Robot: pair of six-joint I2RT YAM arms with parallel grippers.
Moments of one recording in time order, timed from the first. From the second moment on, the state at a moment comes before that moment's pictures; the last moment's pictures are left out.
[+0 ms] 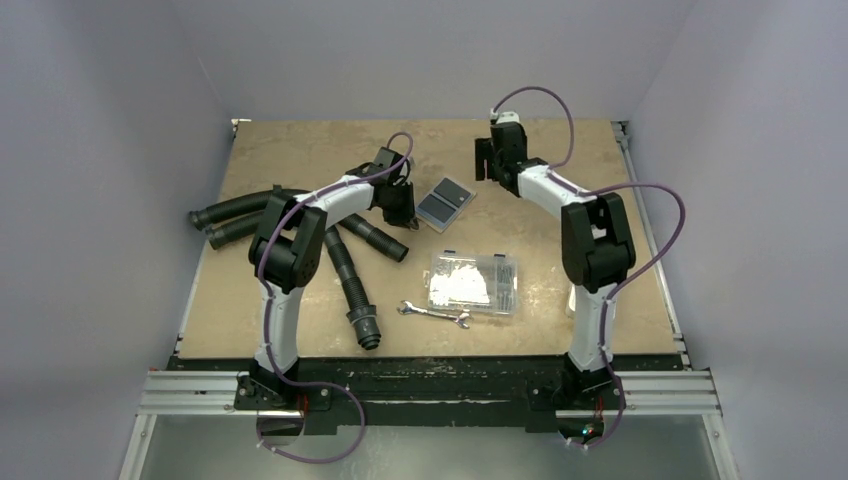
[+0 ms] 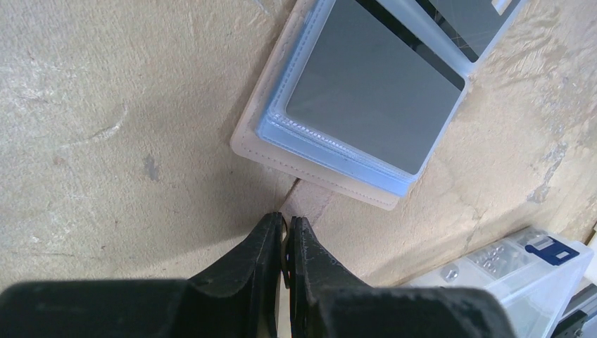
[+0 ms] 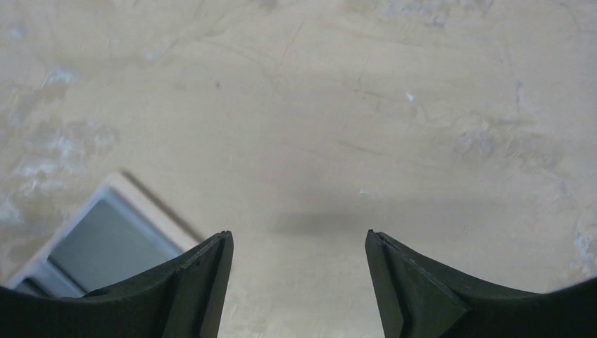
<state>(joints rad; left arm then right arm) -0.45 2.13 1.53 -0.44 0.23 -0.47 0.32 2.07 1.54 -0.11 0.28 0.13</state>
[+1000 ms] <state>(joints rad) -0.45 2.13 1.54 -0.44 0.23 -0.47 0.56 2.01 1.38 -0.14 0.06 -0.23</state>
